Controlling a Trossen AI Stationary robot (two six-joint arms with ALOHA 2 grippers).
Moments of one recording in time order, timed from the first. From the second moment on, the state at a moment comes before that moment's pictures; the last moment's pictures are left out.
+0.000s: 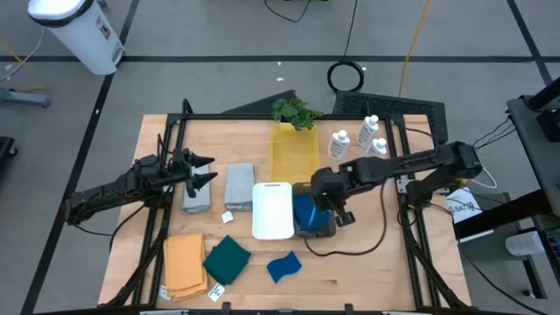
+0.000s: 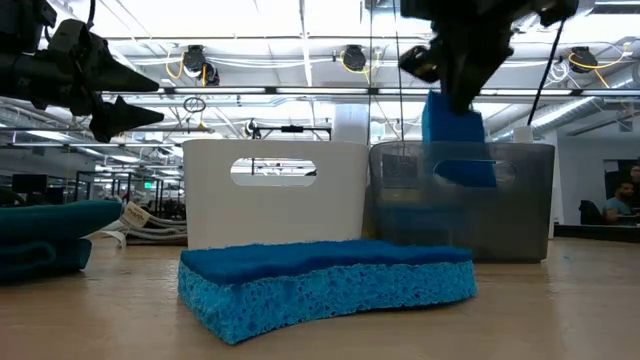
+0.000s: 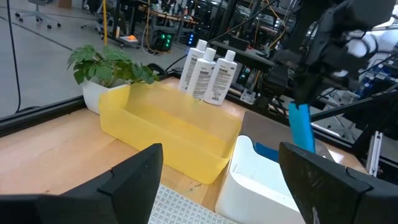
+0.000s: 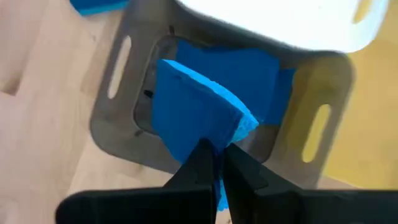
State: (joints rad) left arm 0.29 0.01 0.10 -0.16 0.03 -0.32; right arm 0.12 1.53 1.28 -0.96 -0.06 -0.24
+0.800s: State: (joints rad) left arm 0.29 0.01 0.10 -0.16 0.03 -0.32; right arm 0.05 1.61 1.27 -0.84 -0.08 -0.32
